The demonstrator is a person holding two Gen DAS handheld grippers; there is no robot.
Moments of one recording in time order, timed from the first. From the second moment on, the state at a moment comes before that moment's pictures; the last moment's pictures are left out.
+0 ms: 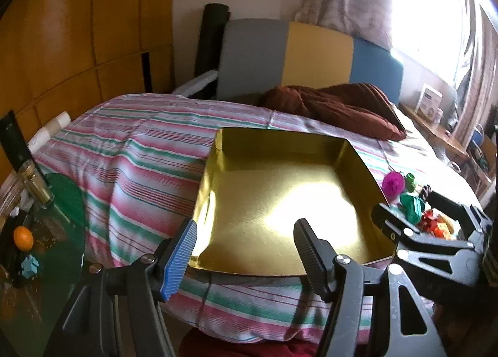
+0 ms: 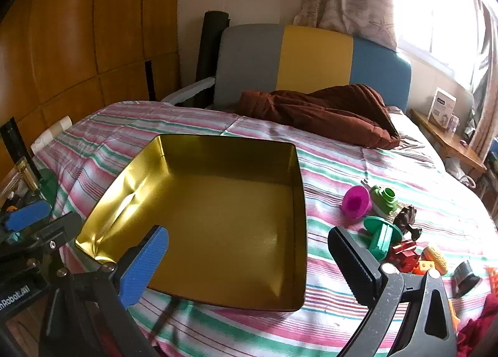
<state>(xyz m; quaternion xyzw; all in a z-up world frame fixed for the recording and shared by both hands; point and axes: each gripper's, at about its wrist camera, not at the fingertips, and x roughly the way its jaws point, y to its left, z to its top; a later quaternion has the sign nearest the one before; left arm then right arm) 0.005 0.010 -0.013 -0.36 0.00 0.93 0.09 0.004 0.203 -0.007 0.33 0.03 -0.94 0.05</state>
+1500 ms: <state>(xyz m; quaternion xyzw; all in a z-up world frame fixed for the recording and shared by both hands) -0.069 0.306 -0.051 -0.49 0.14 0.78 0.37 0.049 0.563 -0.022 0.30 -0.35 -0.88 -0.13</state>
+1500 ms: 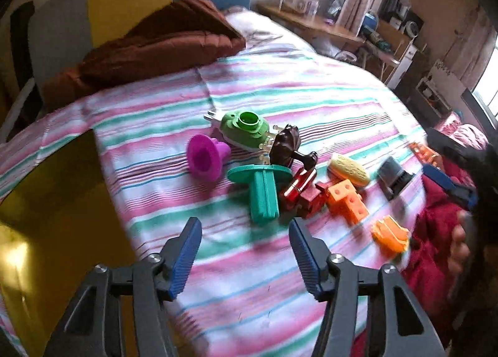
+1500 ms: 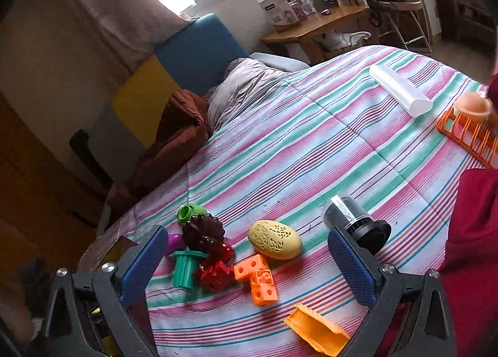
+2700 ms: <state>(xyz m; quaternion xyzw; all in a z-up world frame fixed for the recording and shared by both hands) -0.047 0.256 -0.026 -0.42 0.08 0.82 0.39 0.008 0.521 -0.053 0.58 -0.19 -0.79 -0.01</state>
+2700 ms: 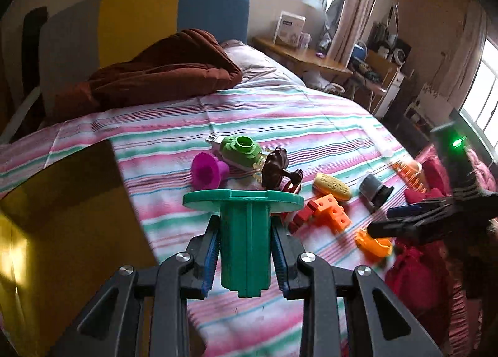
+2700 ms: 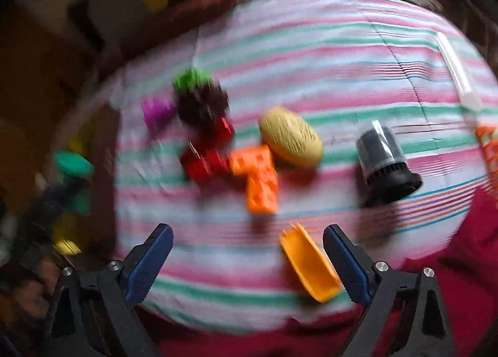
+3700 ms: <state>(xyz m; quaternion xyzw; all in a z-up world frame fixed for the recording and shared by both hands) -0.240 0.045 -0.086 -0.48 0.06 0.86 0.14 0.016 0.511 -0.105 0.69 0.00 -0.72 -0.04</state>
